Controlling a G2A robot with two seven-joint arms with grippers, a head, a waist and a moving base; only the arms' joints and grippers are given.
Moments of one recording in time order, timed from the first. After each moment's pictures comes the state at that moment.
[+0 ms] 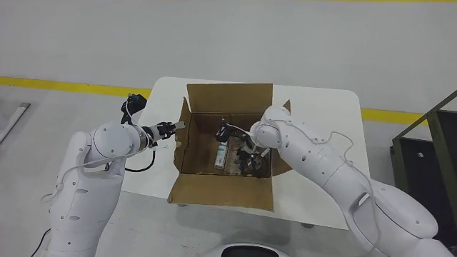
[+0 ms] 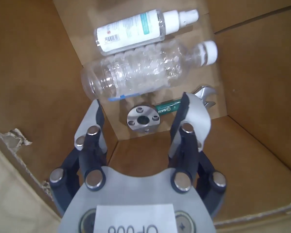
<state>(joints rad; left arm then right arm) 0.97 -1.19 -1.41 -1.70 0.74 0.47 -1.25 -0.36 -1.40 0.45 -0.87 -0.67 -0.47 1.05</state>
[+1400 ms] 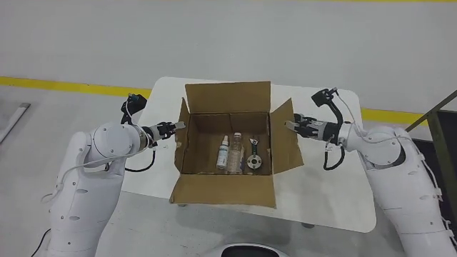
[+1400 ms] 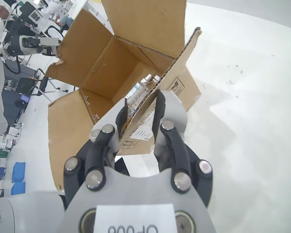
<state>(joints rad) 0.97 -1.19 -1.41 -1.70 0.74 0.47 -1.25 -0.96 -1.05 1.38 -1.42 -0.31 -0.43 0.96</state>
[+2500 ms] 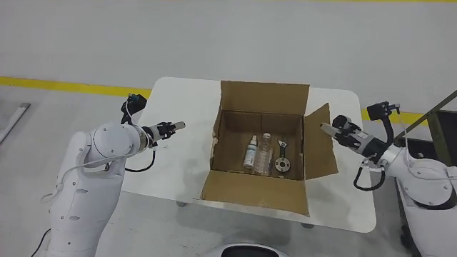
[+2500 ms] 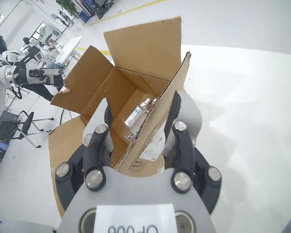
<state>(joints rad) 0.97 -1.19 -1.41 -1.70 0.74 0.47 -1.25 -1.34 -0.99 1.73 -1.70 -0.35 -0.46 0.73</state>
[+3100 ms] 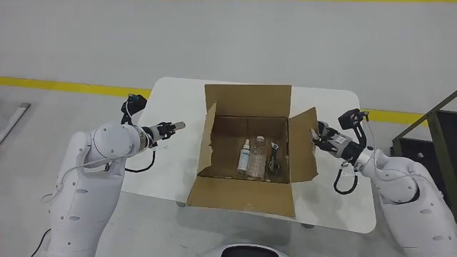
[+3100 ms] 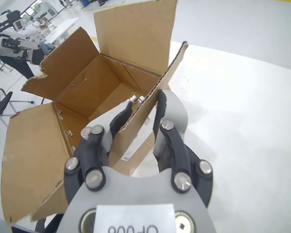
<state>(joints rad) 0.97 -1.19 -1.41 -1.70 0.74 0.47 -1.25 -1.25 -1.00 1.52 -1.56 -0.56 -0.59 0.55</state>
